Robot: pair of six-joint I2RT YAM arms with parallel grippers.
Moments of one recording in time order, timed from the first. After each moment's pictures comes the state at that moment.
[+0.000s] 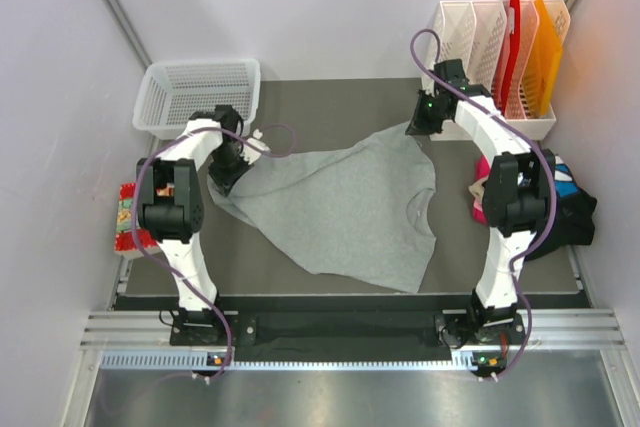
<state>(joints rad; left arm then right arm) -0.06 1.97 1.50 -1.07 0.01 0.72 0.17 2.00 1.75 -0.69 -0.22 0.39</state>
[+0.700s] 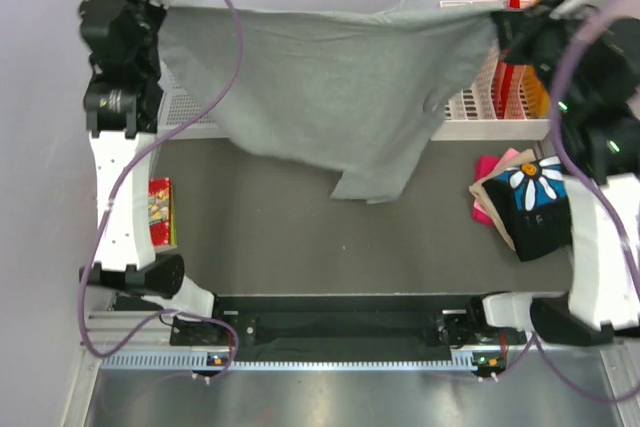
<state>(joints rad) -0.07 1.58 2.19 -0.55 -0.32 0.72 0.17 1.34 1.98 -0.56 -0.08 0.24</state>
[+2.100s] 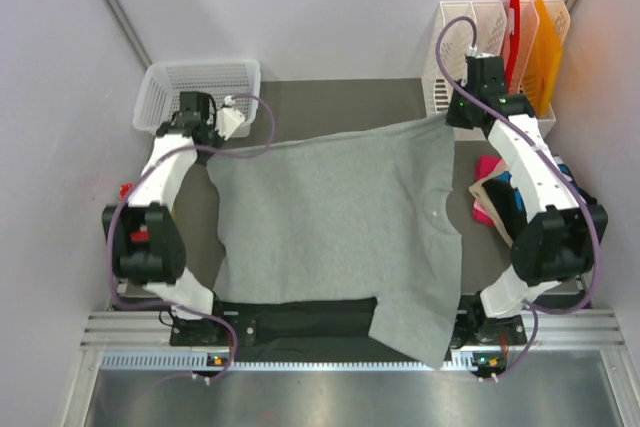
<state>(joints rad) -0.01 1.55 1.30 -0.66 -0.15 0.77 0.13 1.57 1.57 -0.69 0.11 0.25</state>
